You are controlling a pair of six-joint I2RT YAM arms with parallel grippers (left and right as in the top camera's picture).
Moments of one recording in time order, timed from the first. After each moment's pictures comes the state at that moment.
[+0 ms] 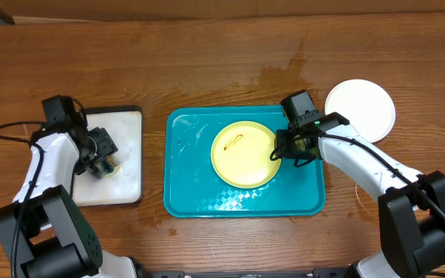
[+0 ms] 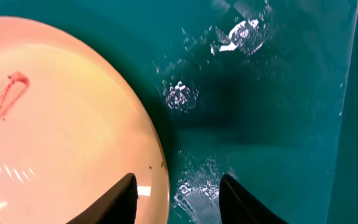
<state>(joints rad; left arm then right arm) 0.37 1.69 1.03 -0.65 -0.01 -0.25 0.41 1.73 1.06 -0.64 -0.06 0.43</state>
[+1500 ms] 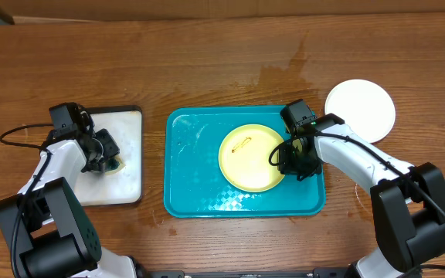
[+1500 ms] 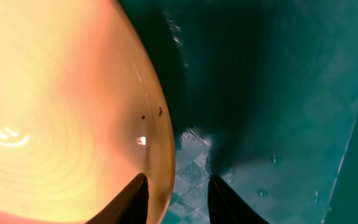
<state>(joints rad) 0.36 1.72 0.94 -0.45 0.06 -0.22 0.41 1.77 1.05 -0.82 -0.12 0.49</state>
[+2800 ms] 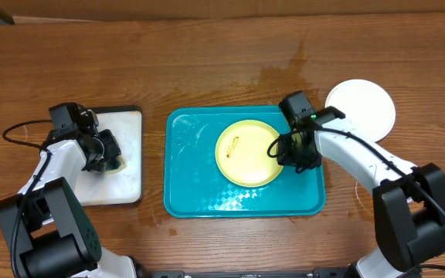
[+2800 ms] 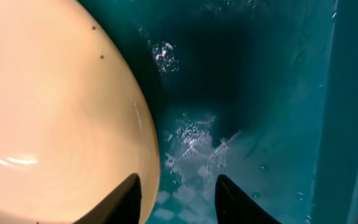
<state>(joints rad) 0.36 1.72 0.94 -0.45 0.11 -0.12 0.41 1.77 1.11 -0.83 -0.08 0.57</state>
